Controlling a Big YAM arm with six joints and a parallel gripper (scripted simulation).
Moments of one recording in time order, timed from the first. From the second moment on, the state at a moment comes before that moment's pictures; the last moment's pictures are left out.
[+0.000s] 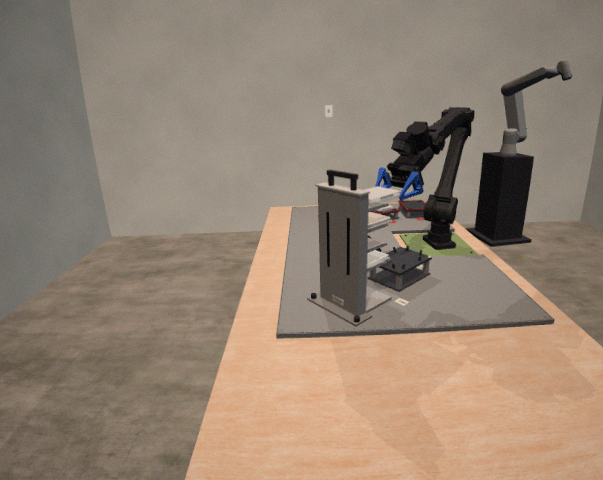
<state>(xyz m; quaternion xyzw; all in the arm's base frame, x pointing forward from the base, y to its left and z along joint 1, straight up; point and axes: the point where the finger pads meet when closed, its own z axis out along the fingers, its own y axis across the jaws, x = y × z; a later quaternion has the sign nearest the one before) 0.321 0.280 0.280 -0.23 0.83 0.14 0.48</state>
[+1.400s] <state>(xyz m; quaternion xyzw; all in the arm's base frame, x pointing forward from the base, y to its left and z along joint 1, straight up) 0.279 0.255 0.281 -0.23 0.83 0.14 0.48</state>
